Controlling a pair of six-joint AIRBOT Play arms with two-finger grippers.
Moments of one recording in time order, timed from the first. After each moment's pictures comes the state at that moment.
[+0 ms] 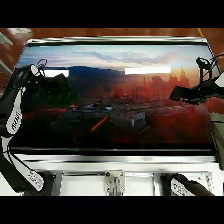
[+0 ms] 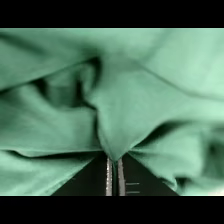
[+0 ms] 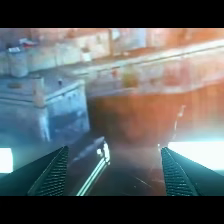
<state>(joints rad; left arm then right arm) 0.07 -1.95 1.81 1.40 -1.15 -1.78 -0.15 -1.20 1.26 -1.33 1.27 1.47</state>
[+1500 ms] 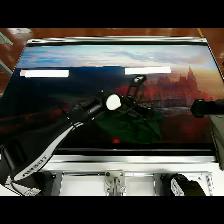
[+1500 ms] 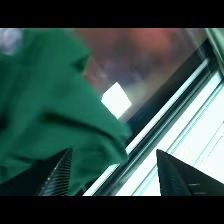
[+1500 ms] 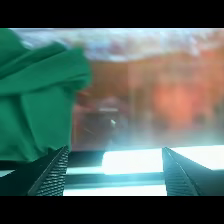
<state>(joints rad) -0.86 -1.74 1.71 1.01 -0.88 -1.68 -0.15 -0.84 1.20 -1.58 1.47 1.40</state>
